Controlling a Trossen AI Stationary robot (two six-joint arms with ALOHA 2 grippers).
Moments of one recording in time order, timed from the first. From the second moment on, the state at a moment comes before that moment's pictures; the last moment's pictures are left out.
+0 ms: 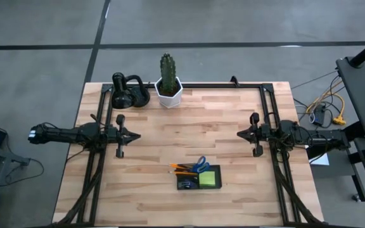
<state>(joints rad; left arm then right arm) -0.10 0.07 0.01 0.04 -0.14 0.09 -0.01 0.00 0.01 0.01 0.00 -0.01</state>
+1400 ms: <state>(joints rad) -0.10 0.07 0.01 0.04 -0.14 0.09 -0.01 0.00 0.01 0.01 0.00 -0.01</state>
